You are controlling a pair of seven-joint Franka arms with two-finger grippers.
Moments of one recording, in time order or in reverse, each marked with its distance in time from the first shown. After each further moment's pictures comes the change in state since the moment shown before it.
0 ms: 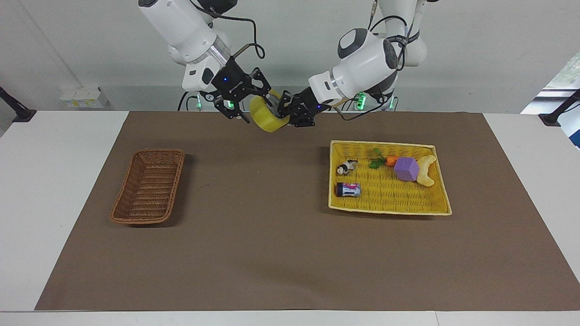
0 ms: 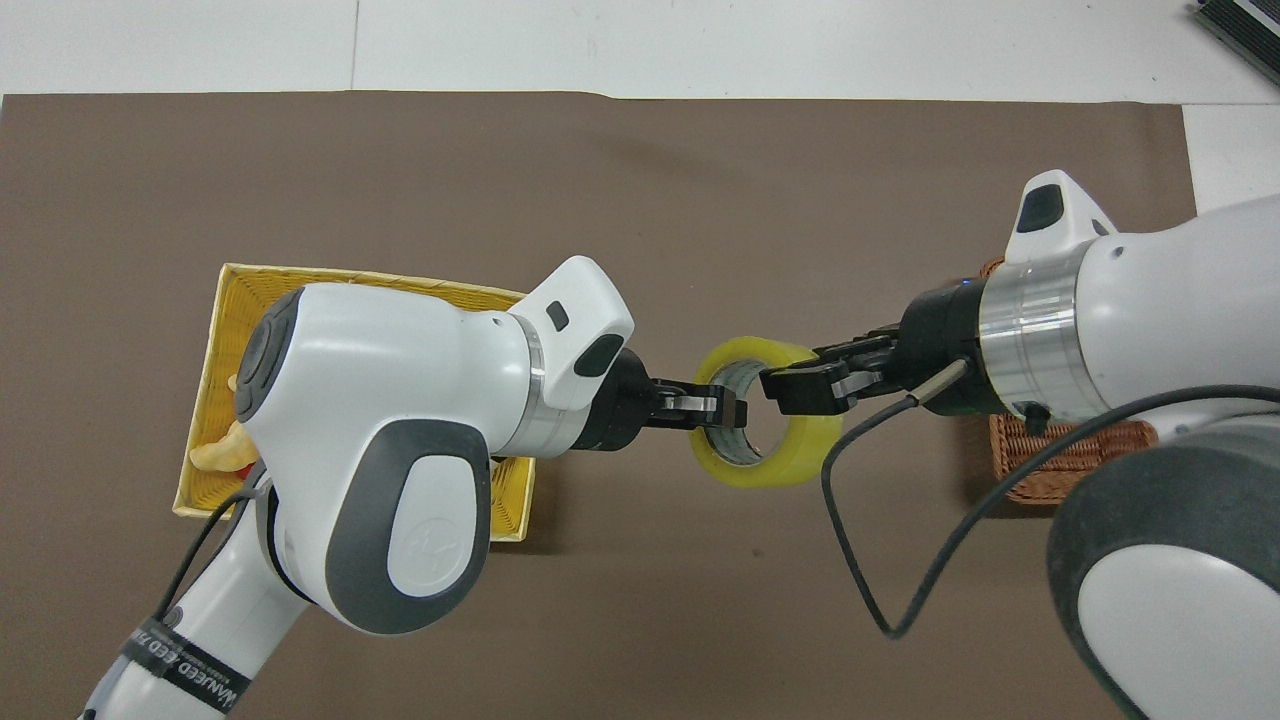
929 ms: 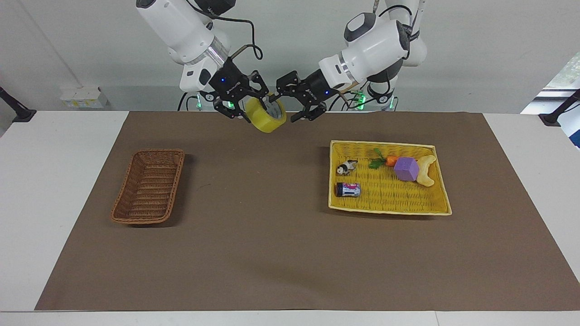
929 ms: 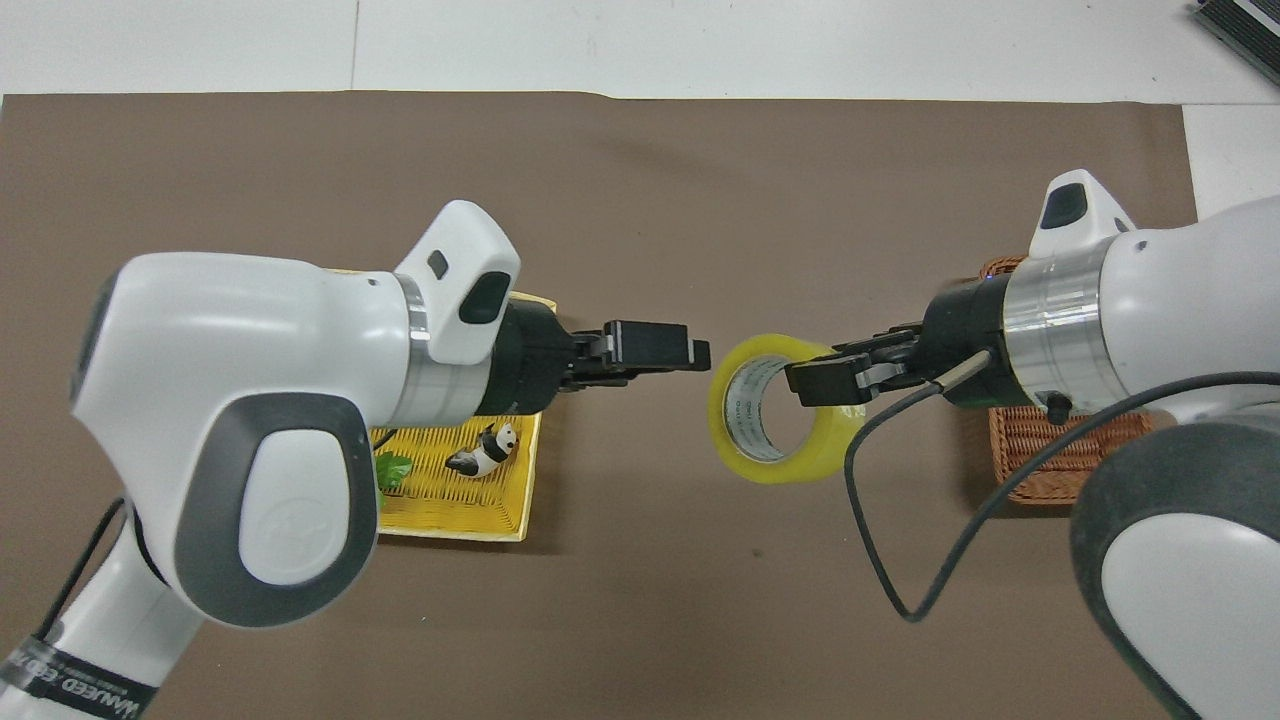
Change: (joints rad) left arm 0.108 -0.062 0.029 0.008 -0.017 -0.057 -0.096; right arm -0.026 -0.001 -0.013 -0.017 -0.001 -0.012 -0.004
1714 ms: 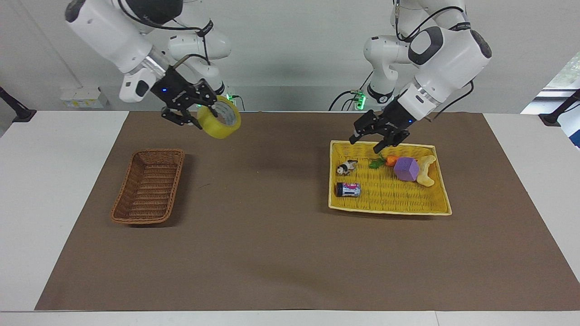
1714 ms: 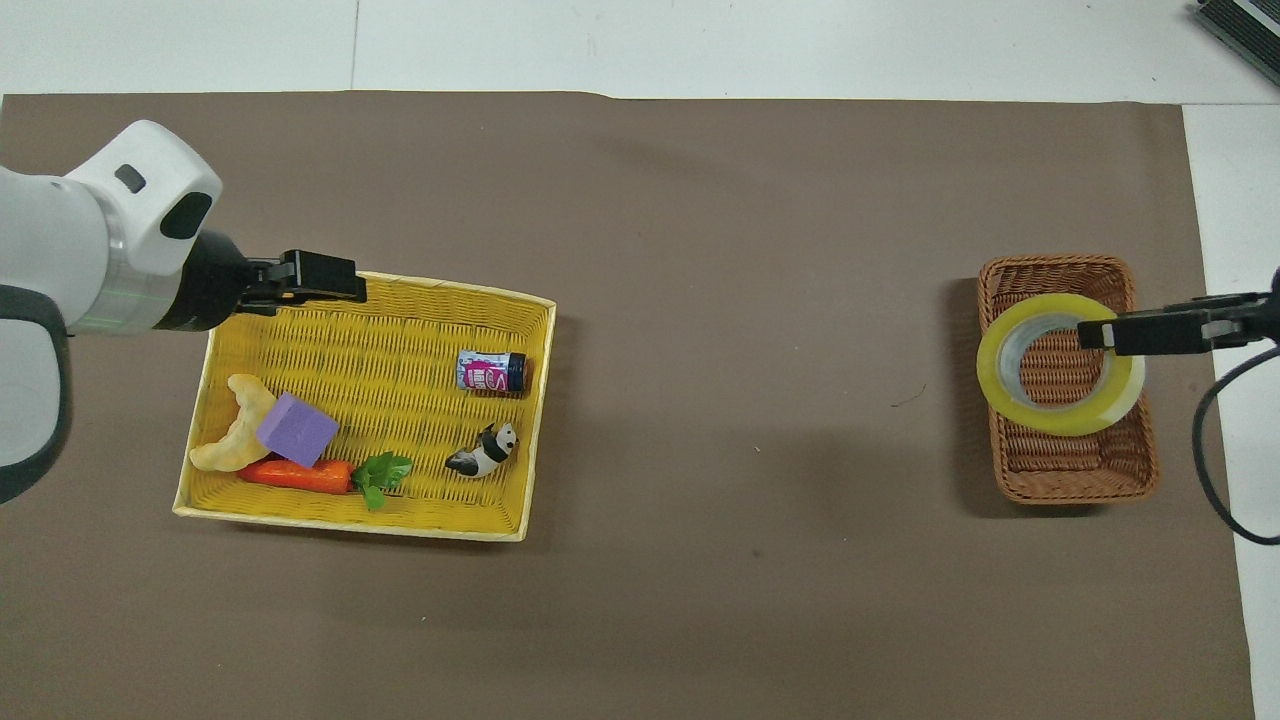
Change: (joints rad) left arm 0.328 -0.004 0.013 0.045 0.676 -0.208 0.005; right arm -0.427 0.032 -0.022 -0.018 -0.002 -0.059 -0.278
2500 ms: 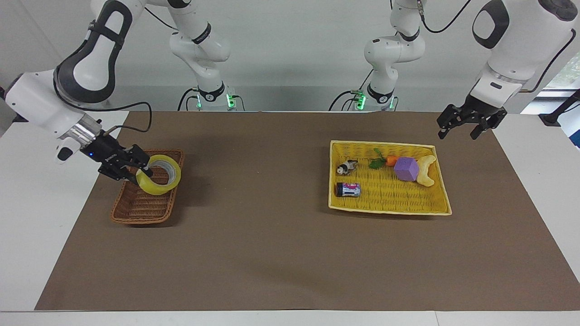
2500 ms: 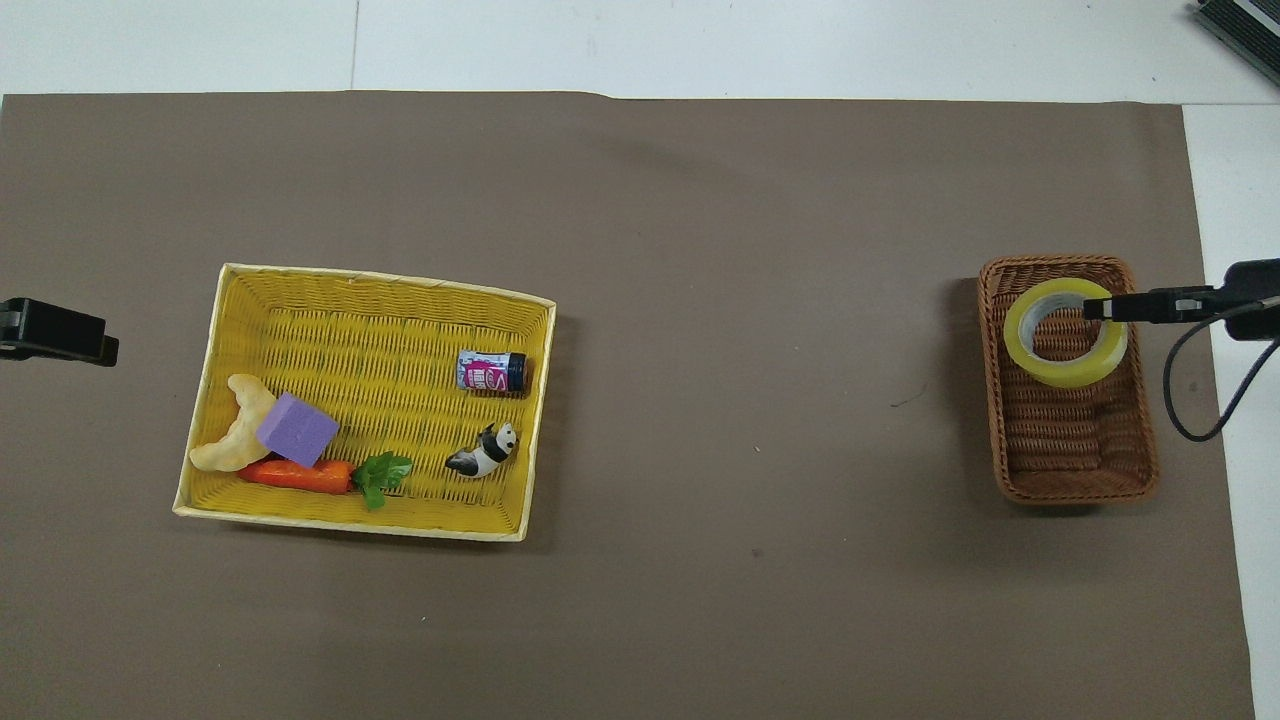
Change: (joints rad) left arm 0.091 -0.040 0.072 0.210 0.212 -0.429 0.190; right arm -0.201 0.334 0.003 -0.007 0.161 0.153 -0.318
